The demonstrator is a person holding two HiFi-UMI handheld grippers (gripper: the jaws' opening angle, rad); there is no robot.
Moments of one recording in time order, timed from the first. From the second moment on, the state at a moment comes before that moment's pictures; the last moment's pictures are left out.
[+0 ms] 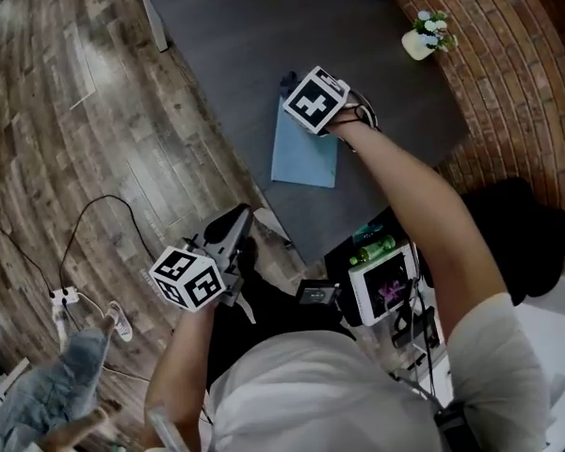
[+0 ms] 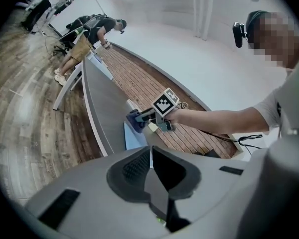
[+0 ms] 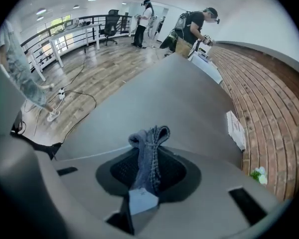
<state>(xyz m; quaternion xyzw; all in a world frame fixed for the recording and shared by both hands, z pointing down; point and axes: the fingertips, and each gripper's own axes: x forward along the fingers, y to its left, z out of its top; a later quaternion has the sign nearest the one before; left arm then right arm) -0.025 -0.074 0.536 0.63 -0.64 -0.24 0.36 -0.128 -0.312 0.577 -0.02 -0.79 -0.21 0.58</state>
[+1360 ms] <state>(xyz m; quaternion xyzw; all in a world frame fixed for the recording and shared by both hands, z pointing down) -0.005 -0.046 0.540 0.60 -0.67 -0.25 0.36 -0.099 -0.231 0.616 -0.16 -0.71 -0.34 0.59</state>
